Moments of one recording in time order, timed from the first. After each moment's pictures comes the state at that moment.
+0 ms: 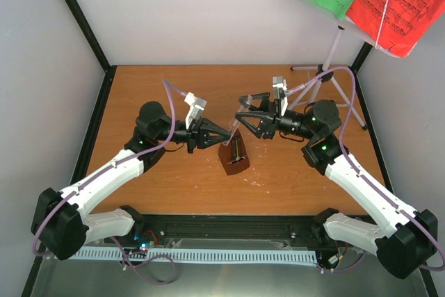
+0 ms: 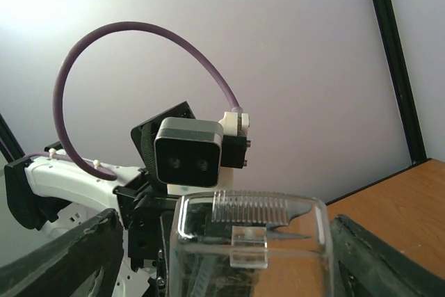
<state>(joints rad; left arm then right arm) -0.59 1.15 0.81 0.48 1.09 -0.57 0.53 1.05 0.88 0.44 -0.82 0.56</state>
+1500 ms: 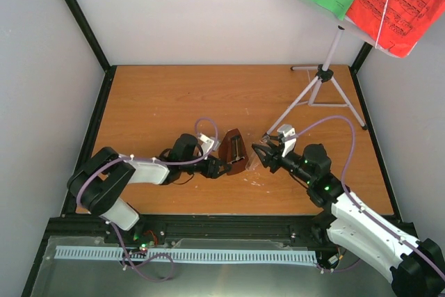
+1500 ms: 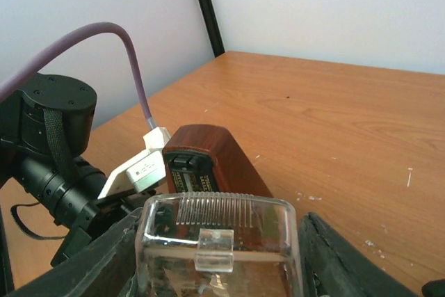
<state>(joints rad) -0.67 1.54 0.47 0.44 0.57 -0.43 0.58 0.72 0.34 0.24 -0.29 0.21</state>
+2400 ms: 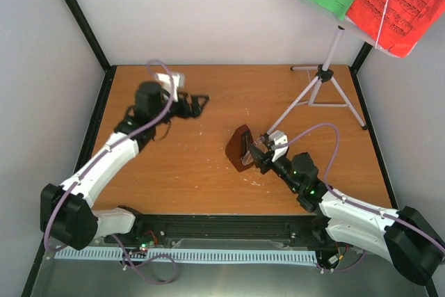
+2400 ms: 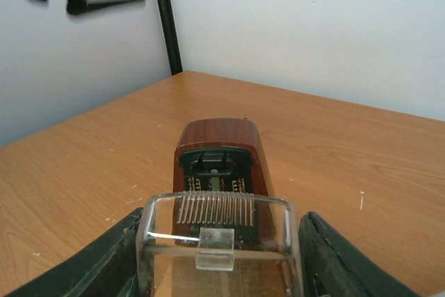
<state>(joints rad) -0.43 1.24 0.87 -0.02 0.38 -0.37 0.74 0.90 0.21 0.63 0.03 0.09</state>
